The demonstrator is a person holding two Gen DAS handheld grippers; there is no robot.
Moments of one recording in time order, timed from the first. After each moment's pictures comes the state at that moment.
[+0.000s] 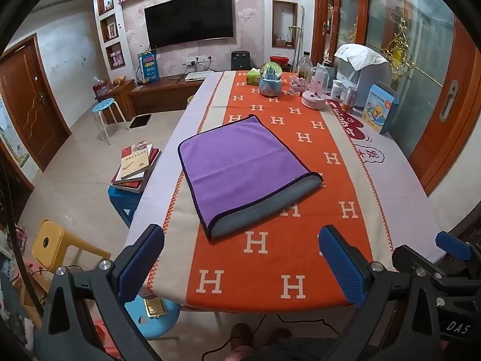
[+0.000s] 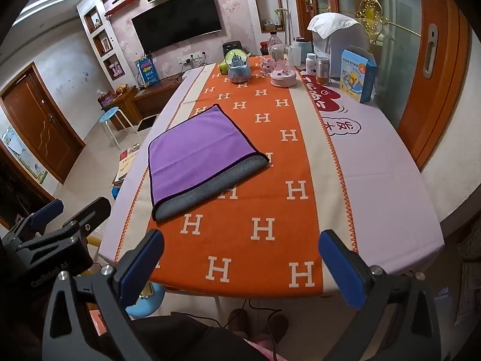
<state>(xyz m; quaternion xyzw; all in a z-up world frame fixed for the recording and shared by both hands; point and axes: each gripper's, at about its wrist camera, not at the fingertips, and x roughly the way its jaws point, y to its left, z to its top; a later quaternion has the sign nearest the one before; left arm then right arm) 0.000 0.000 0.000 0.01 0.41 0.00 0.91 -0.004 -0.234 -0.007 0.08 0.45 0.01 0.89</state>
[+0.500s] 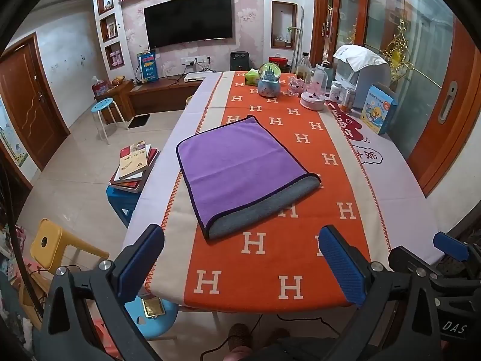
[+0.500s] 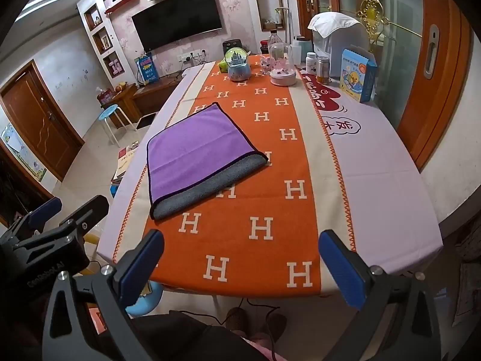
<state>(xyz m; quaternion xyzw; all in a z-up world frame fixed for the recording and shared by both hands) 0.000 -0.001 0.000 0.00 0.41 0.00 0.91 -0.004 -0.234 -0.007 0.08 0.46 0.01 0.89</state>
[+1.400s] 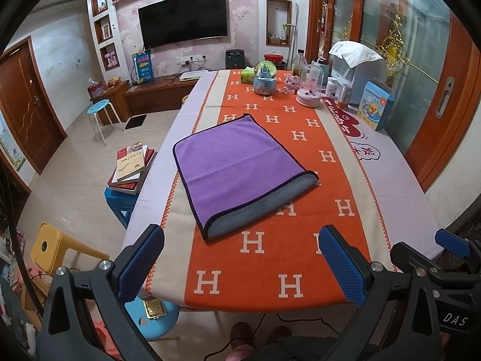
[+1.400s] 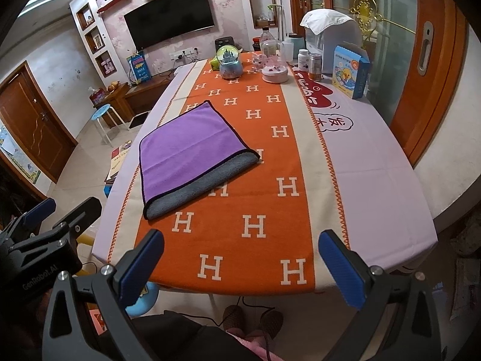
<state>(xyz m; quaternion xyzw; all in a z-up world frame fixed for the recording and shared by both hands) 0.003 -0.004 0.004 0.01 0.42 -0.01 0.91 -0.002 -0.238 -0.010 0.08 0.46 -0.01 0.88</state>
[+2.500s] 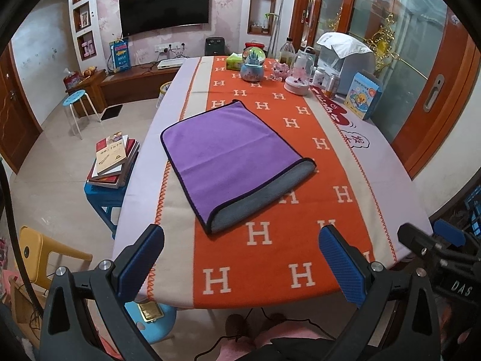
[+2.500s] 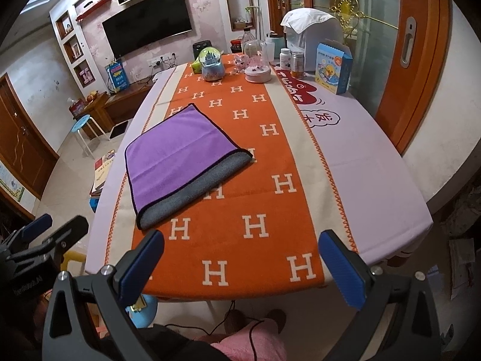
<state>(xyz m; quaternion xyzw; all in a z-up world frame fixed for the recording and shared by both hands) 0.025 0.052 -0.022 -0.01 0.44 -0.08 0.89 0.004 -0.206 -0.016 0.09 0.46 -0.07 0.88</state>
